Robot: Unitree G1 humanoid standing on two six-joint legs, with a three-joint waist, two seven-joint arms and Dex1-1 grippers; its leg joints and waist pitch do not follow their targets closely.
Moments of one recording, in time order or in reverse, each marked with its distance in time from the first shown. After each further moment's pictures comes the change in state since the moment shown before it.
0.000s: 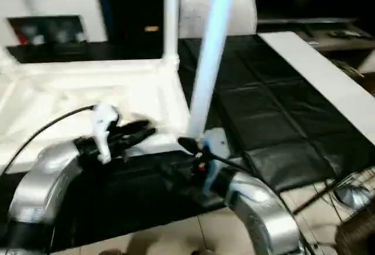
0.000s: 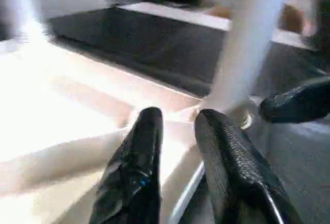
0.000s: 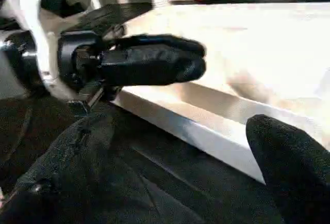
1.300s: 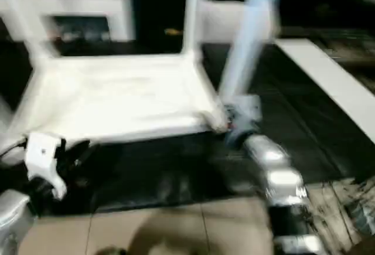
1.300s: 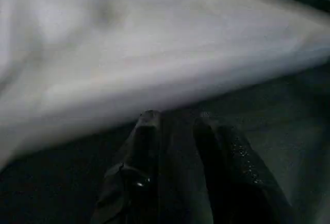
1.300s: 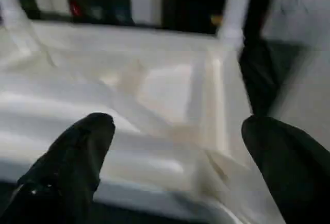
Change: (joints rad) left arm 0.384 0.077 0.184 -0.332 -0.068 0.138 0.198; right arm -0.376 -0.085 -0.263 0.564 -0.092 -0.246 -0.235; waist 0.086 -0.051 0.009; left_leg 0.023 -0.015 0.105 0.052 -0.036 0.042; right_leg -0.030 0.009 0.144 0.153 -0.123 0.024
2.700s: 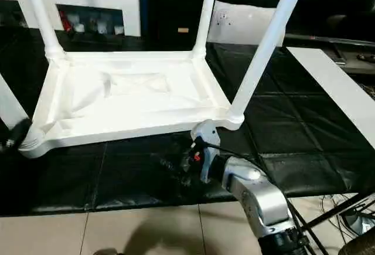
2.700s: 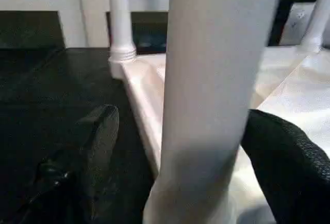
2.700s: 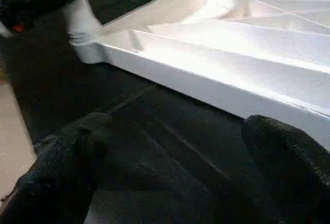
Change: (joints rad) left arm -0.259 0.217 0.287 0.488 -0.143 -0.396 -0.039; right arm 0.206 0.030 0.278 -0.306 0.108 0.187 0.298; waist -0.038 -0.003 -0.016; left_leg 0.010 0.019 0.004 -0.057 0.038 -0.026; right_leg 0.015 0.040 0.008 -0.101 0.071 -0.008
